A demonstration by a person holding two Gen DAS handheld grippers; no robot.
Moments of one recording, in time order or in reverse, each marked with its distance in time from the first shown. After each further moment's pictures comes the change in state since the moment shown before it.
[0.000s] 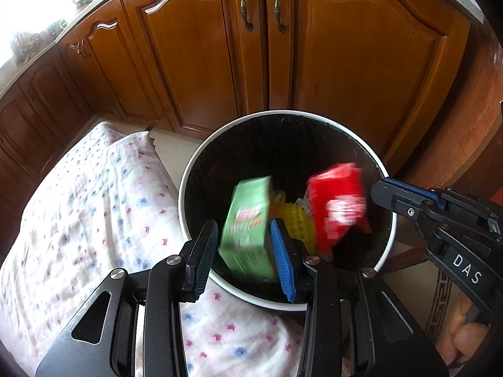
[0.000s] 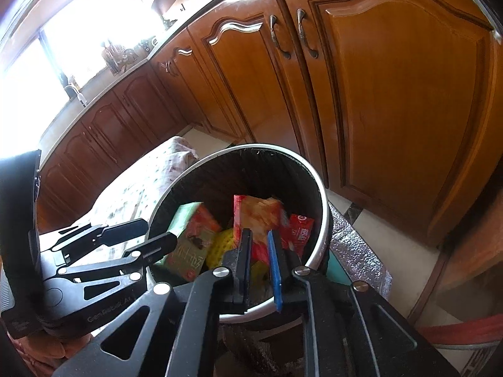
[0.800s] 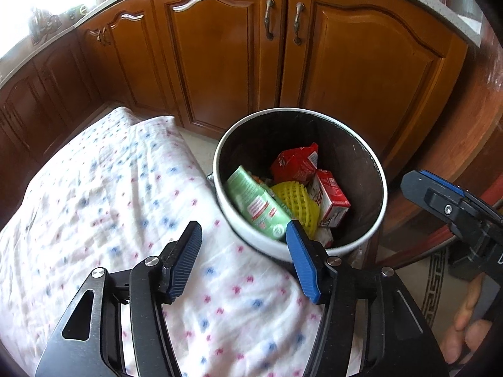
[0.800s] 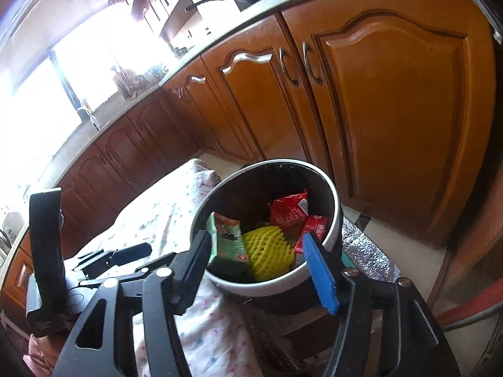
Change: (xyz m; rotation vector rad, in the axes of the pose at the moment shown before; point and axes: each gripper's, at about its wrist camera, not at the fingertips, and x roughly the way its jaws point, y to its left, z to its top) left arm -0.046 0.028 -0.046 -0.098 -0.049 -0.018; right arm -0.054 0.023 -0.029 0.035 -0.134 0.045
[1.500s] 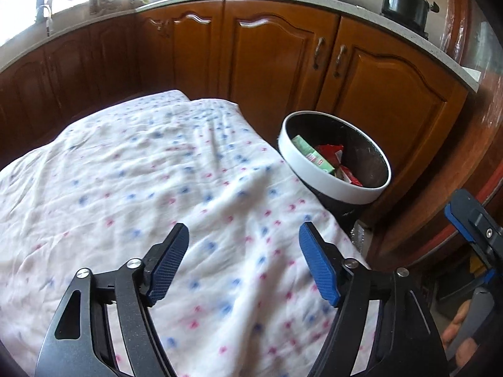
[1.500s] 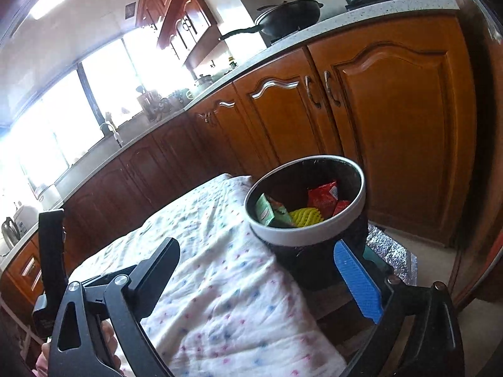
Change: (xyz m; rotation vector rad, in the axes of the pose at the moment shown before) left arm -0.078 0.063 -0.109 -0.221 -0.142 0.032; right arm -0.059 0.054 -0.082 -0.032 -0.169 0.057
